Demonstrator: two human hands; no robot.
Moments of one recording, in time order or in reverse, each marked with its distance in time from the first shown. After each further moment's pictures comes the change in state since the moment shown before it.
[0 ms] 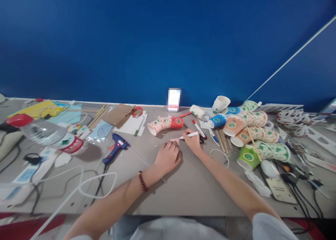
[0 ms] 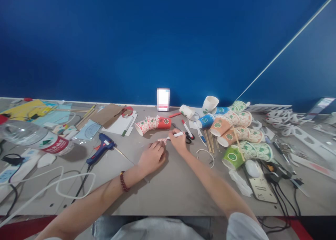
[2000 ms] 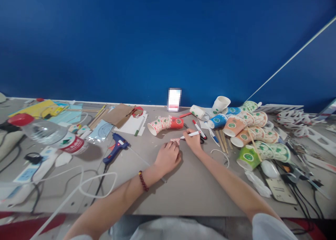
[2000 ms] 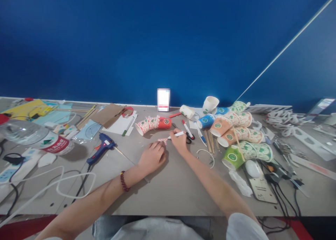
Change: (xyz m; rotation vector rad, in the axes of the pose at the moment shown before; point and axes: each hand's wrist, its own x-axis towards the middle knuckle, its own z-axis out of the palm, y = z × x) left_hand 0.000 0.000 -0.001 -0.029 -0.034 -0.011; right_hand 0.001 0.001 -0.001 0.020 0.036 0.031
